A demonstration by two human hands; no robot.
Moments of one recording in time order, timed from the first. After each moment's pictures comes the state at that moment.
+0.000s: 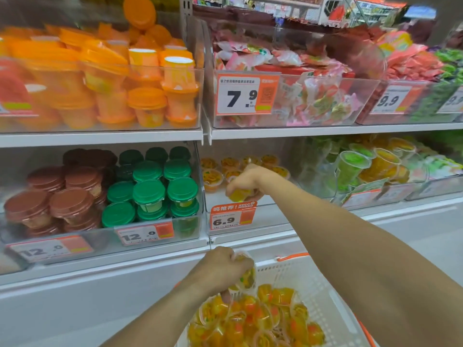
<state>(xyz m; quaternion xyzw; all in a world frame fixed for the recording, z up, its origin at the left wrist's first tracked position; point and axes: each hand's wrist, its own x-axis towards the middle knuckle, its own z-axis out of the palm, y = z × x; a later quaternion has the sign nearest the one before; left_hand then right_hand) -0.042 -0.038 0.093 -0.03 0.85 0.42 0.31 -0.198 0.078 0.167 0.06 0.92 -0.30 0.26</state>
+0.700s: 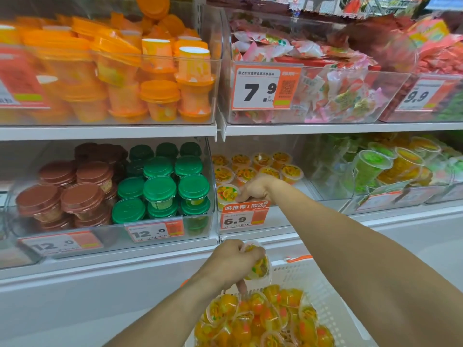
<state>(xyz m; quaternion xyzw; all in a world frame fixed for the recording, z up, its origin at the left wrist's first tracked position) -0.056 -0.039 0.083 -0.07 0.82 0.50 0.29 -0.230 0.081 0.107 0.08 0.86 -0.36 0.34</state>
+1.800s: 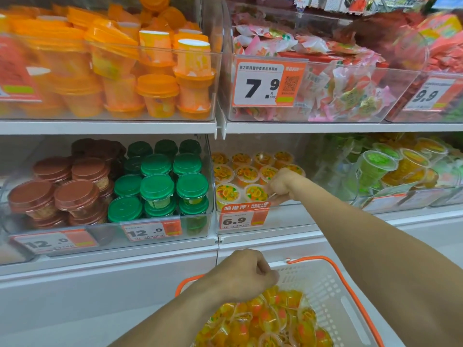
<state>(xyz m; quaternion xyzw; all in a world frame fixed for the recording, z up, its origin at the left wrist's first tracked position) -0.052 -0.028 0.078 0.10 0.86 0.42 0.29 -0.230 0.123 0.121 0.17 0.88 -0.38 0.24</state>
